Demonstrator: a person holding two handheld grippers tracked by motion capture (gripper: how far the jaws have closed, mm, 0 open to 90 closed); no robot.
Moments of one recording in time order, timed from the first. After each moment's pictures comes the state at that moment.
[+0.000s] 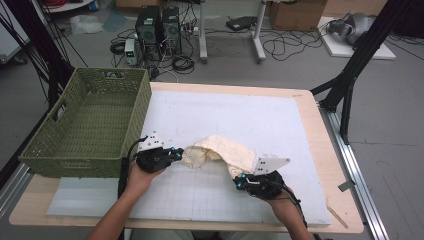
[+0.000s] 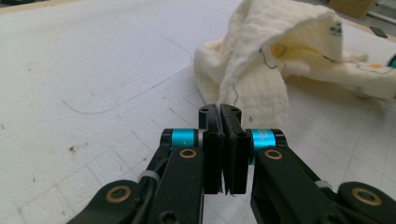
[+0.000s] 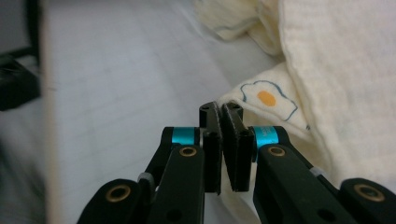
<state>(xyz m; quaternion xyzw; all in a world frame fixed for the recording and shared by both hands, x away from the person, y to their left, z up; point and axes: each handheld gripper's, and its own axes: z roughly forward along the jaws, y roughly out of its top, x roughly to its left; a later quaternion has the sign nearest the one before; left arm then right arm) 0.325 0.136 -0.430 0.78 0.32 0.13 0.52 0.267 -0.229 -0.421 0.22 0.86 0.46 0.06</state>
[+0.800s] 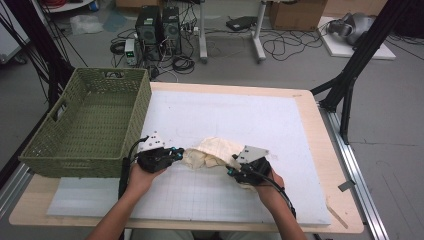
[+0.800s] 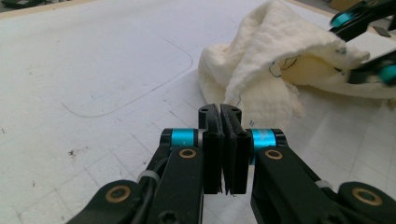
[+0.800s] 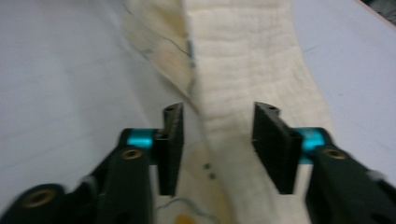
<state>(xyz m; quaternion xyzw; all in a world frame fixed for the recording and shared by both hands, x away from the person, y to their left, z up) 0.326 0.134 -0.430 0.78 0.32 0.14 0.52 0.301 -0.190 -0.416 0.23 0.88 0.36 0.22</state>
